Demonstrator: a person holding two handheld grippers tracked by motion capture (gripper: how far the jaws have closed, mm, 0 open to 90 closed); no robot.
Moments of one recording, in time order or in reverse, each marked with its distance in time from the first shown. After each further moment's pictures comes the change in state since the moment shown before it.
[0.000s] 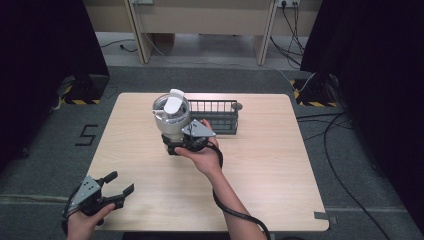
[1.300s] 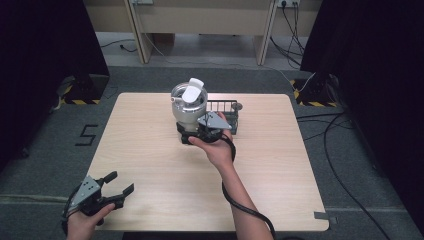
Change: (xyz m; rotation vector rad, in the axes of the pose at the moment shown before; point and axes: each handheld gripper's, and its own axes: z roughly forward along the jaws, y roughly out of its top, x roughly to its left) left arm 0.000 0.000 0.000 -0.001 0.004 -0.003; right arm -0.036 0.015 -0.020 -0.035 -0.108 0.022
